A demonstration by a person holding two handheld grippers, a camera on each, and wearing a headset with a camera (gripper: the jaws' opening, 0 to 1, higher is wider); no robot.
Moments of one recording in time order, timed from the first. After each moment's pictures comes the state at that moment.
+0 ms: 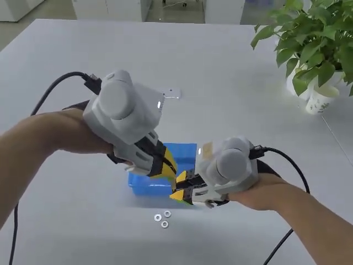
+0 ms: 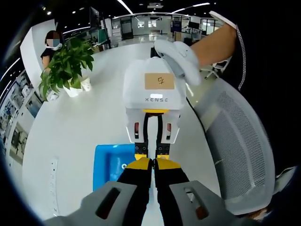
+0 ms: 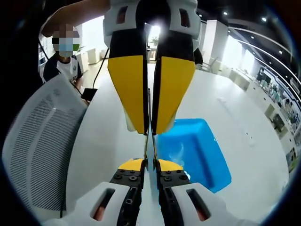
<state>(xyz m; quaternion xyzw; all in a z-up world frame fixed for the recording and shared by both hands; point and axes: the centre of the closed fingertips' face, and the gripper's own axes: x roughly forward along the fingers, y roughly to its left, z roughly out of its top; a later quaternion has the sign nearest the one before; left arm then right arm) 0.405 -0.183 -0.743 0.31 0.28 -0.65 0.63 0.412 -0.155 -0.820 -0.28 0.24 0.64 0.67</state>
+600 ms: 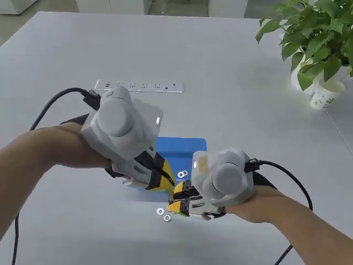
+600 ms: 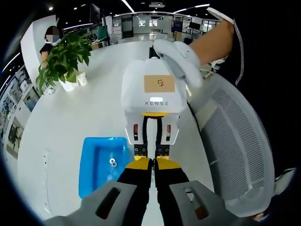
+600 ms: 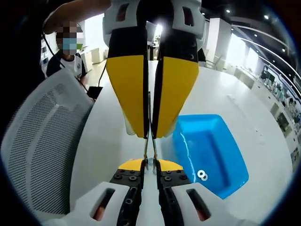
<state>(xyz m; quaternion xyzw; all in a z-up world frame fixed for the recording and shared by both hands) 0.384 -0.177 -0.764 0.30 0.29 -0.65 0.63 0.387 -0.146 -0.841 -0.28 0.25 0.65 0.66</state>
